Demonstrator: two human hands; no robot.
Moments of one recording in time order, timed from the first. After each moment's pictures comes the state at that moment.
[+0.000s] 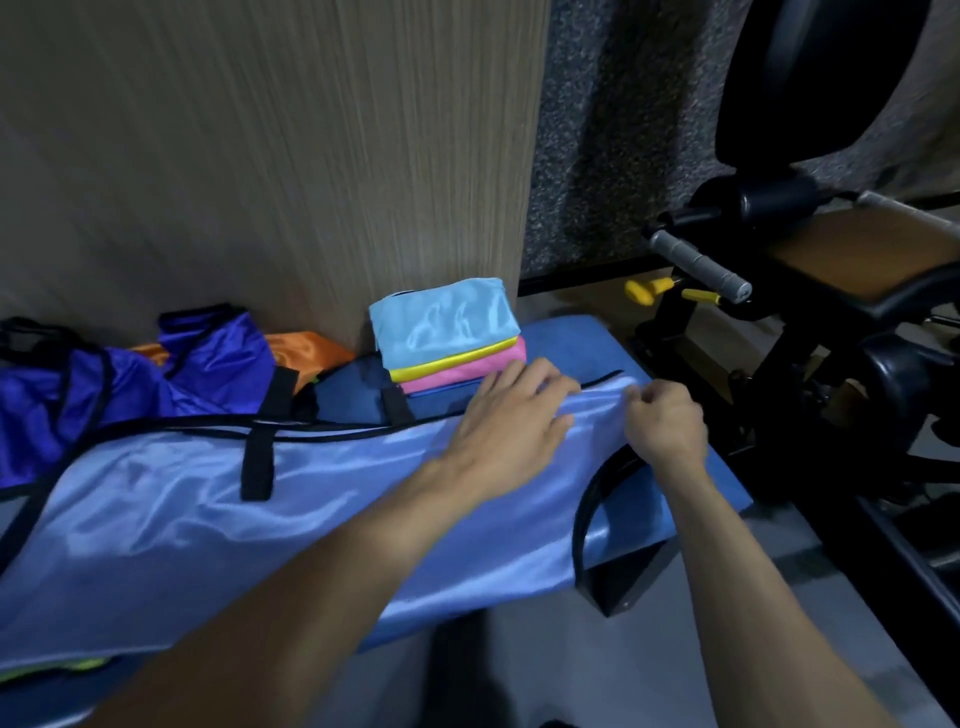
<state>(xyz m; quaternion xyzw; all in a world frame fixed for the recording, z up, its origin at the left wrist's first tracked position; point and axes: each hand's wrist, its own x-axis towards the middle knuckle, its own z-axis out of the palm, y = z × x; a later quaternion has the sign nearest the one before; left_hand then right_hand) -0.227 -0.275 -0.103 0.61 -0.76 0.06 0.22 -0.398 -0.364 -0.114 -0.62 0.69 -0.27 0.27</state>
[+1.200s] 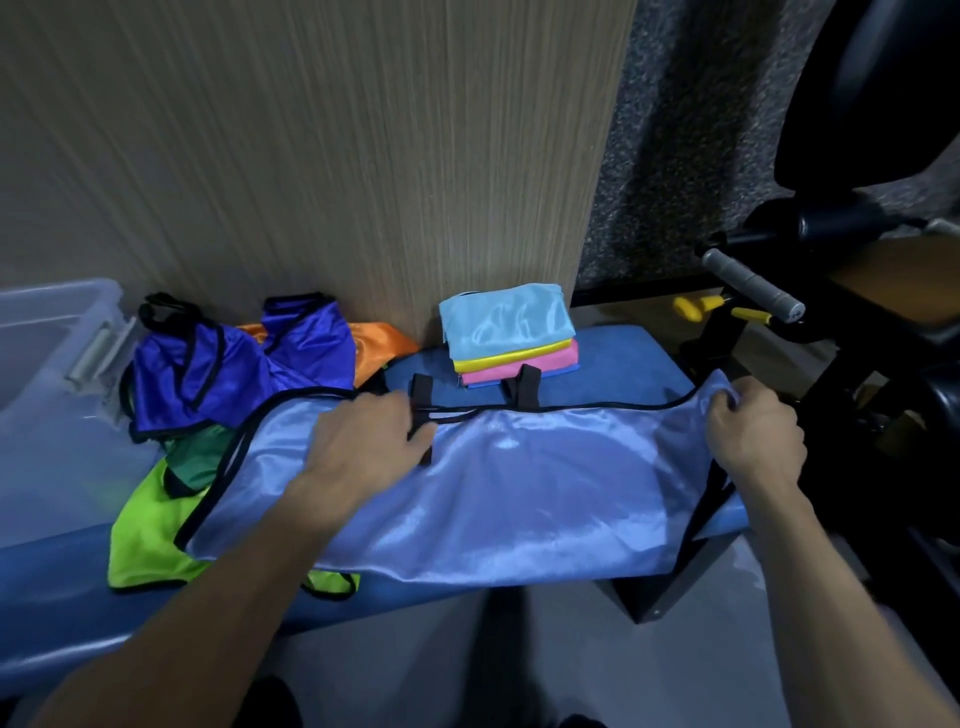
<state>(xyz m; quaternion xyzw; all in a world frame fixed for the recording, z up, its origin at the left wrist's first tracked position) -0.111 -0.148 -0.079 0.86 -0.51 0.03 0.07 -0.428 -0.343 -0.087 -0.67 0.68 -0.27 0.14</state>
